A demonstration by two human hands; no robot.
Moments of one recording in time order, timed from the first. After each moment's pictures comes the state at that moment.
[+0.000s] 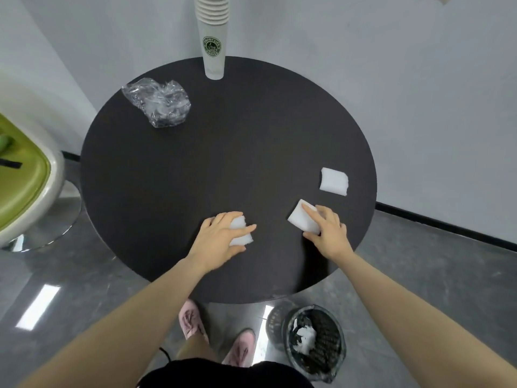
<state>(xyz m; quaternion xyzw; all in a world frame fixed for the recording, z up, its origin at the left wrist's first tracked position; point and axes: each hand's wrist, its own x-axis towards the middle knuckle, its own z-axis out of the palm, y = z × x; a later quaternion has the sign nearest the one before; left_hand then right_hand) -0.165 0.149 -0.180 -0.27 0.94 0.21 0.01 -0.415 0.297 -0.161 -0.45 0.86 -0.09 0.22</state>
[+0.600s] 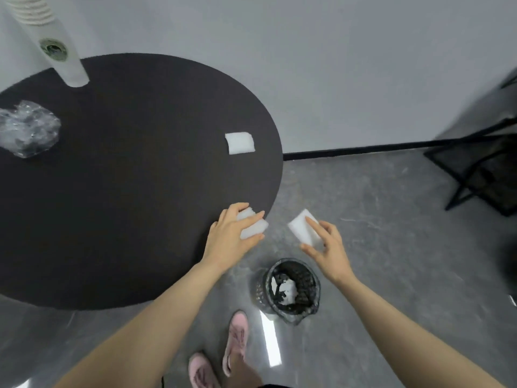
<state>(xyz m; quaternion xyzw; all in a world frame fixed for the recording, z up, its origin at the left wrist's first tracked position) -0.242 0.280 -0.139 -0.16 0.91 0.37 -0.03 -0.348 0.508 -0.150 -0.18 0.90 -0.35 0.18</state>
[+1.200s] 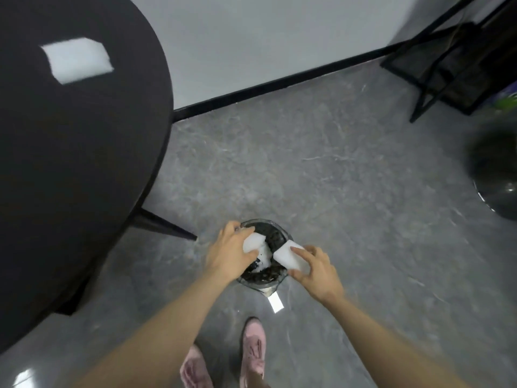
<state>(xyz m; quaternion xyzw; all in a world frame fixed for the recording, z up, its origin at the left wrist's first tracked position) -0.311 0.436 -0.341 -0.10 0.92 0.31 0.22 -0.321 0.657 -0.336 -0.03 0.93 -0.19 0.31</state>
